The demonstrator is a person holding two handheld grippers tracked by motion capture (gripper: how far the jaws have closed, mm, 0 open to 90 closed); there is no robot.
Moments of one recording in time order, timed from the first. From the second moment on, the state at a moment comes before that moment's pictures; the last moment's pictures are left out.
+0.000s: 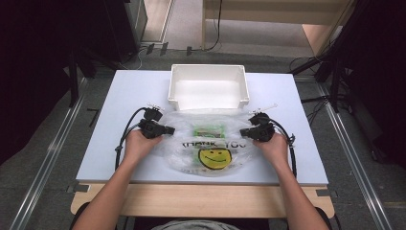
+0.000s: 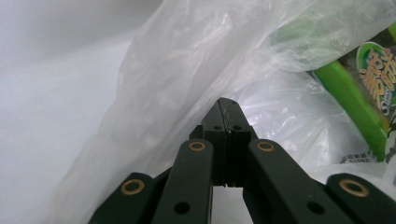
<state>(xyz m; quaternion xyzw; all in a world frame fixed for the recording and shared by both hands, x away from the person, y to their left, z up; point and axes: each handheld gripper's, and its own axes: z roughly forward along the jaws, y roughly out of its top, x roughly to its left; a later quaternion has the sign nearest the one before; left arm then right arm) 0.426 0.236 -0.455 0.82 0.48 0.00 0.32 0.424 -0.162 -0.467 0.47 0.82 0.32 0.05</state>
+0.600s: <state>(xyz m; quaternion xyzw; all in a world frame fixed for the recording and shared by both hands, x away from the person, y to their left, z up) 0.426 0.278 -0.454 0.78 0.54 -0.01 0.32 0.416 -0.215 -0.467 0.54 0.78 0.30 0.08</state>
